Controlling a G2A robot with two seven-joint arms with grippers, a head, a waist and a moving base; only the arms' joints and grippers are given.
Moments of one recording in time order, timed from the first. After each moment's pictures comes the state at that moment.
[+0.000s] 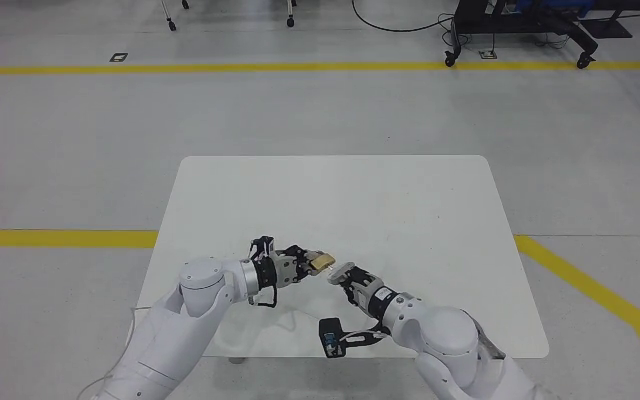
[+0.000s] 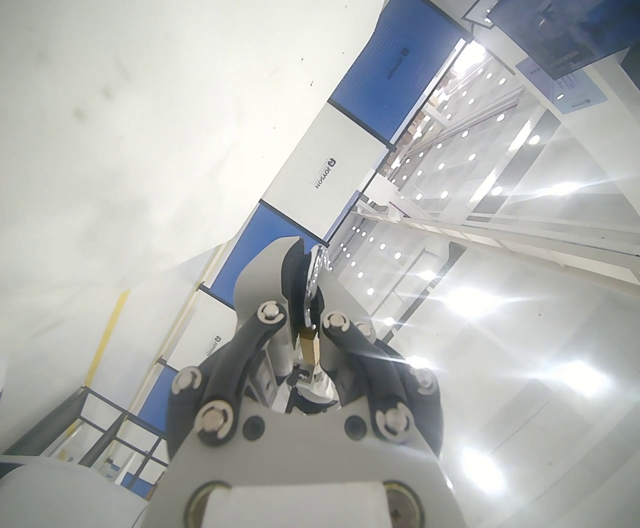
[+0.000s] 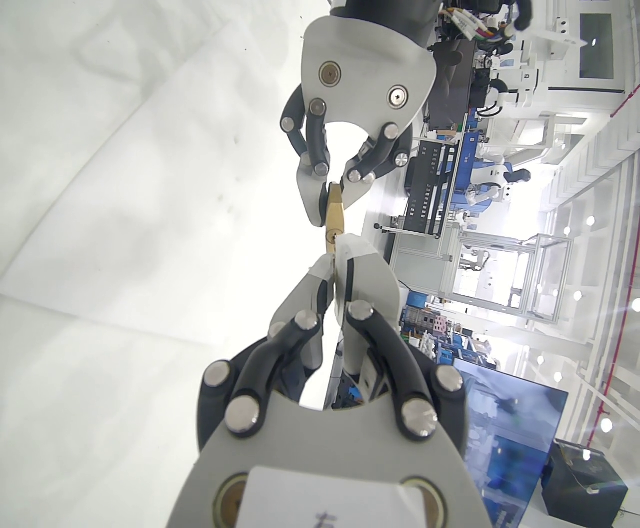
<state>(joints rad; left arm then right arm) 1.01 -1.22 -1.05 -1.40 -0.68 0.45 -0.66 -1.31 -1.08 1.05 -2.12 -2.57 -0.77 0.05</state>
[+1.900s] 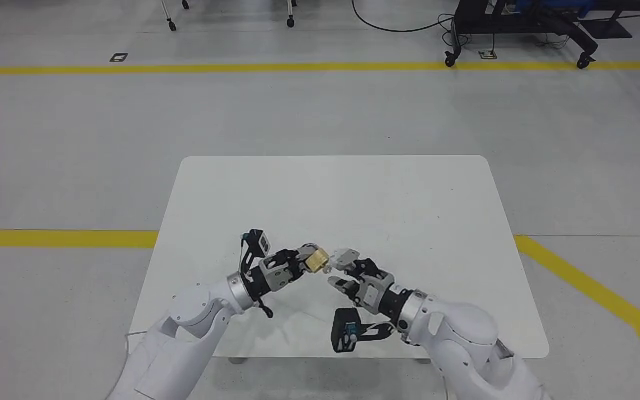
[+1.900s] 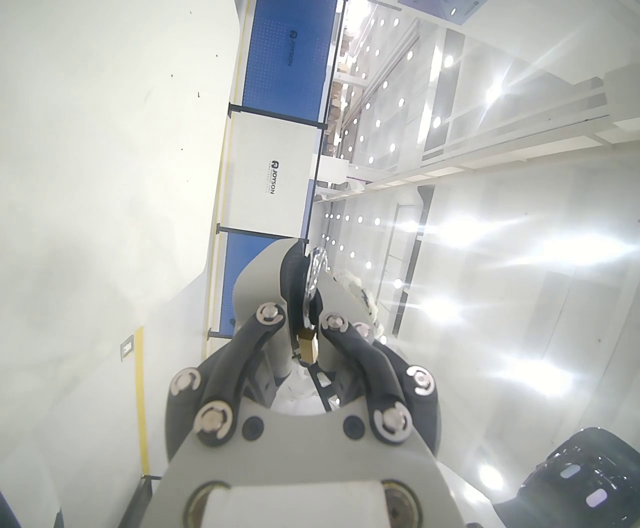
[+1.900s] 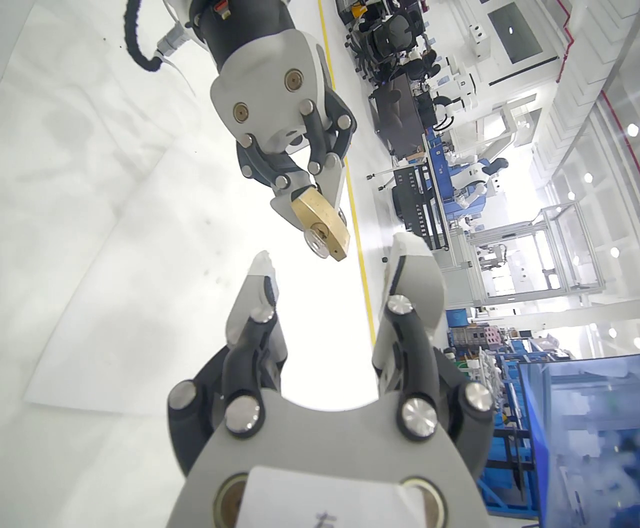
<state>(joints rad) 1.14 -1.22 -1.10 -1.46 -0.61 -0.03 -0.71 -1.39 -1.08 1.18 -2.06 -2.30 -0.55 -0.12</state>
